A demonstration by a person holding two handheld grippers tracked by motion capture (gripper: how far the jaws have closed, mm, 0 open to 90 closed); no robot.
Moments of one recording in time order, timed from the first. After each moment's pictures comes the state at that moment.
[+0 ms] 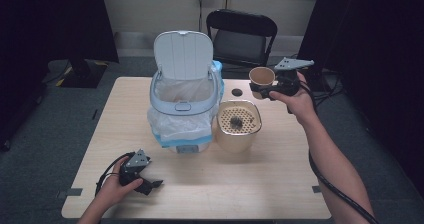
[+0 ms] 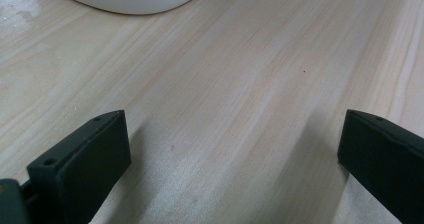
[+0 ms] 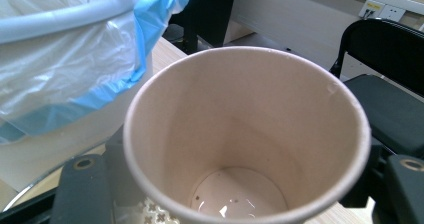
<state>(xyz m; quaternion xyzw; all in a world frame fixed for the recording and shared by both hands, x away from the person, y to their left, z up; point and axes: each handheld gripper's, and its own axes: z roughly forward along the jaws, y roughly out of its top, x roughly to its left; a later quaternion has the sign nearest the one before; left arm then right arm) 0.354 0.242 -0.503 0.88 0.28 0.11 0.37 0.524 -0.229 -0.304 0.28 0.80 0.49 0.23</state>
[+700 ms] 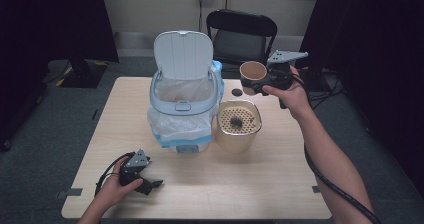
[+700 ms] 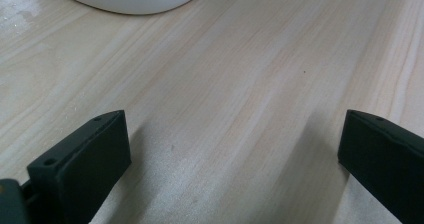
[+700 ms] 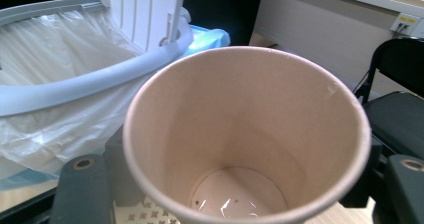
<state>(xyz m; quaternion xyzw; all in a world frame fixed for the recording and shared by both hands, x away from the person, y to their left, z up) 0.354 0.242 -0.503 0.88 0.27 0.12 0.37 0.522 -0.203 -0.281 0.25 0.80 0.51 0.20</state>
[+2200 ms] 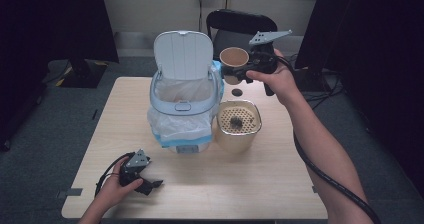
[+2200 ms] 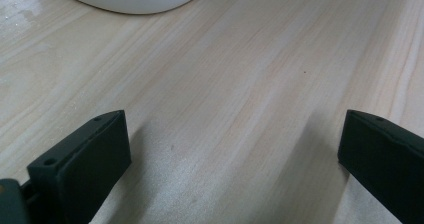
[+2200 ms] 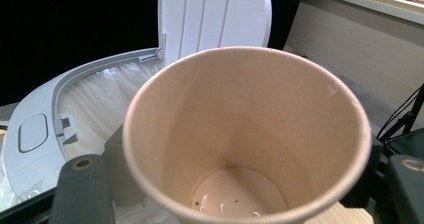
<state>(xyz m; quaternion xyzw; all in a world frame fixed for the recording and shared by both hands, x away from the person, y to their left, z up) 0.353 0.242 -0.502 0.88 0.28 0.11 0.37 0.521 -0.150 -0.230 0.21 0.81 0.53 0.16</state>
